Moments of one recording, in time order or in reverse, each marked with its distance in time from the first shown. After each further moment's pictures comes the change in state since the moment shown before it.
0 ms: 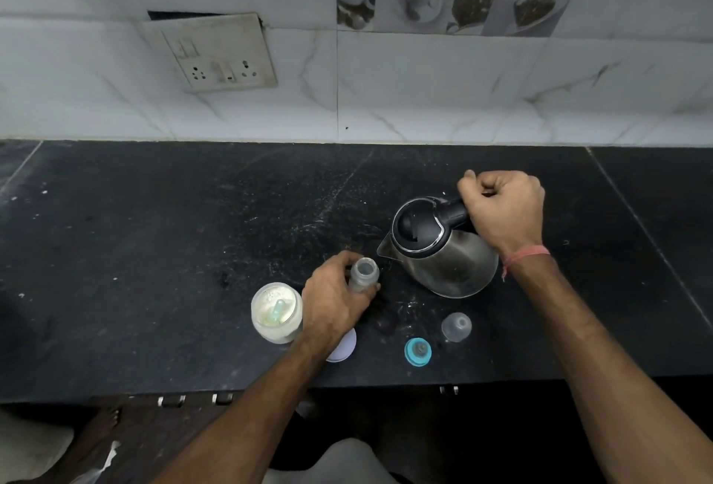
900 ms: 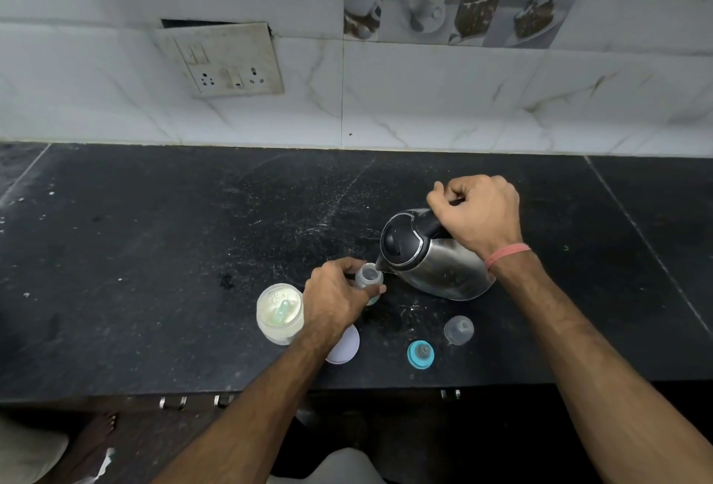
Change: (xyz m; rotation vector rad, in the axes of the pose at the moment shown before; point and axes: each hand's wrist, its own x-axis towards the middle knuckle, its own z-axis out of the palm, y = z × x) left_hand 0.011 -0.008 0.000 -0.044 -0.046 -0.101; right_hand -0.006 -0.031 0.016 -0.230 -0.110 -0.113
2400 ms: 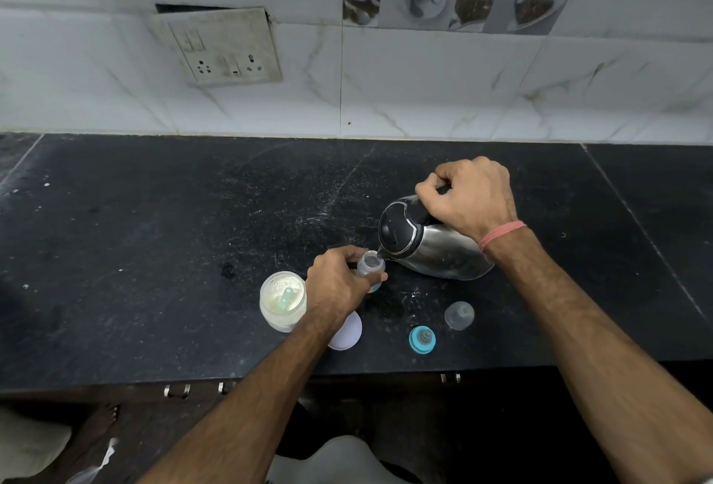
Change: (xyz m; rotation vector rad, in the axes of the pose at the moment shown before) left_hand 0.001 -0.001 -0.002 0.006 -0.024 0.009; right_hand 0.002 -0.022 -0.007 -0.207 -0.103 -0.101
